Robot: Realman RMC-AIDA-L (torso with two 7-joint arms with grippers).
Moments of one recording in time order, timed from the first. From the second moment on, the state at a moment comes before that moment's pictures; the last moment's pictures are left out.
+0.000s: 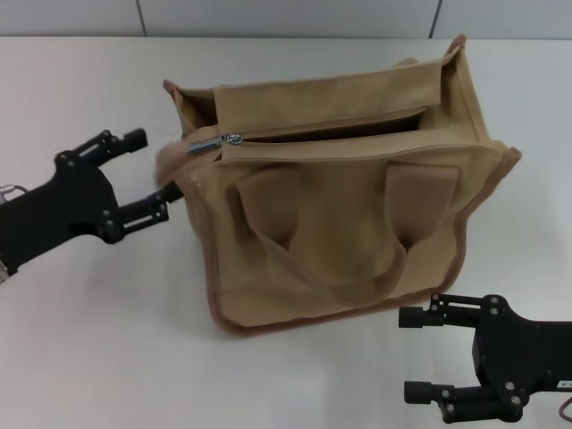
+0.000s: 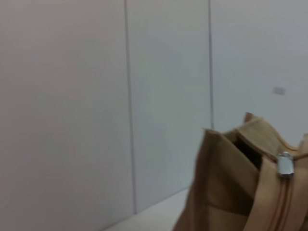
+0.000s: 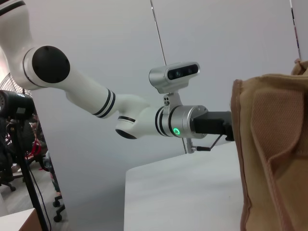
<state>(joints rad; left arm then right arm) -0.32 -2.04 0.73 0.48 1.60 1.57 -0.84 0.40 2.08 -0.63 -0.45 -2.14 -1.90 0.94</state>
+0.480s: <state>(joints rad) -0.30 -2.05 0.63 0.48 1.60 1.65 -0.79 0.40 2.08 -0.63 -0.45 -2.14 -1.90 0.95</state>
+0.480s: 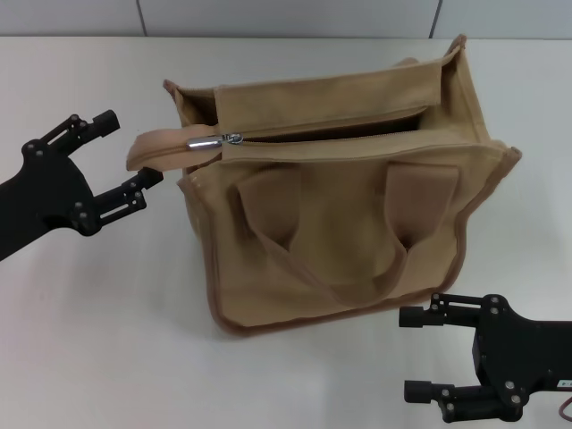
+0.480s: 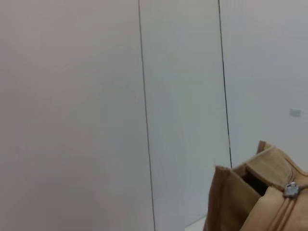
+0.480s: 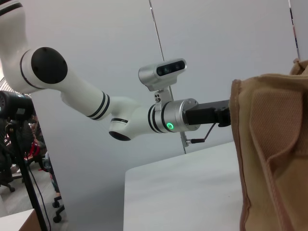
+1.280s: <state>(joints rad) -0.29 -2.06 0.60 0.49 1.60 1.69 -0.71 0.41 2.07 -0.62 -0.45 -2.13 -1.90 0.95</state>
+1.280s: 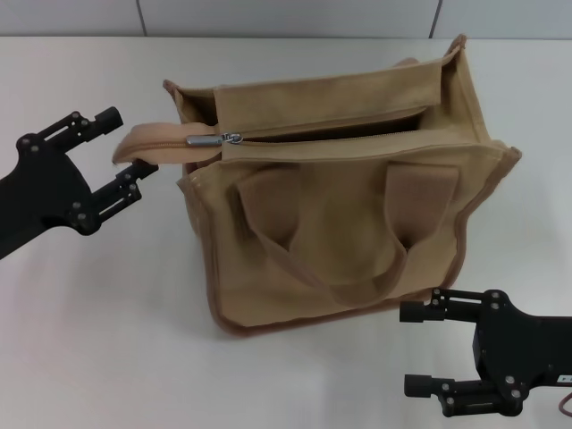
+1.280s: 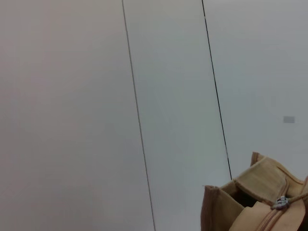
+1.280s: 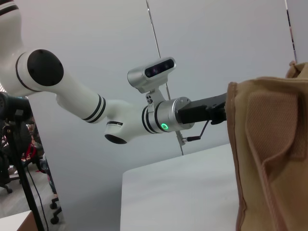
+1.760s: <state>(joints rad) -0.30 -2.05 0.61 0.50 1.60 1.75 -0.68 0.41 2.07 -0.62 -0.45 -2.13 -1.90 0.95</state>
